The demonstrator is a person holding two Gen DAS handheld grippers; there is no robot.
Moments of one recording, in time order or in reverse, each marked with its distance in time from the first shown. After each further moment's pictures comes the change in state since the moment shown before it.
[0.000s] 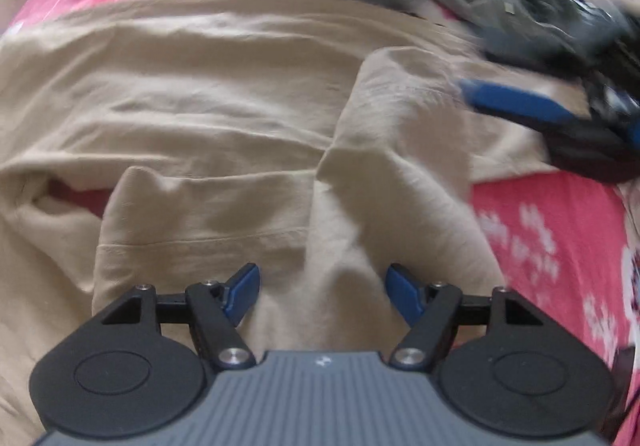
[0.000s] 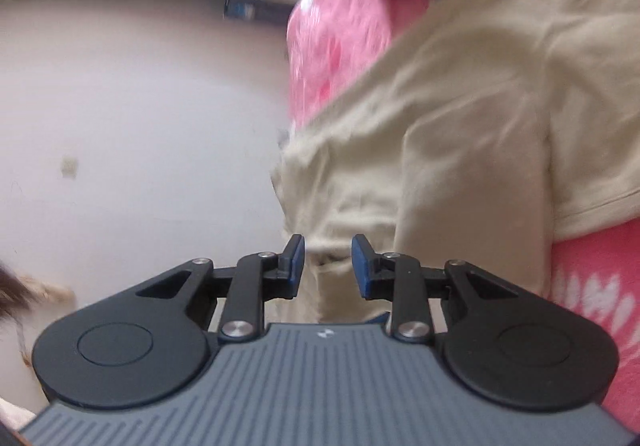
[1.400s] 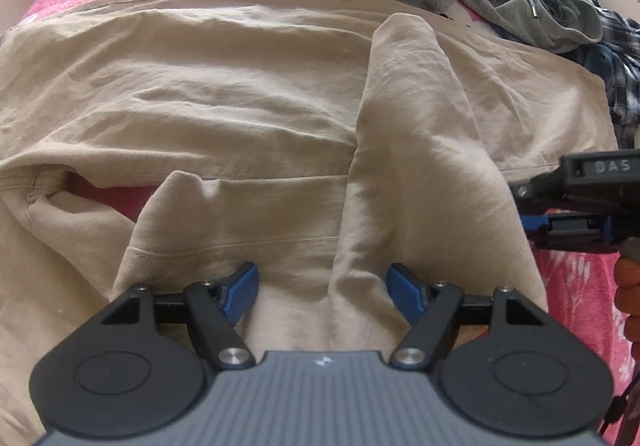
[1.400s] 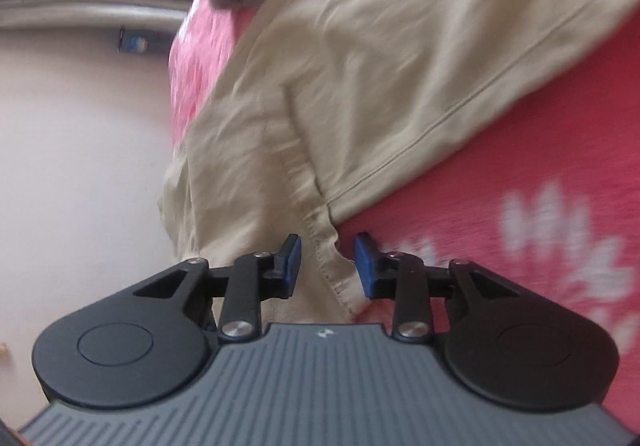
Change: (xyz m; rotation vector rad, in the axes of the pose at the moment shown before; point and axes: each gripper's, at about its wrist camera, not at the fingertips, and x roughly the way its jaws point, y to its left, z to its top) left arm 0.005 0.018 -0.006 0.017 -0.026 0.030; right arm 0.012 -0.062 -0.027 0.066 -0.011 -0.282
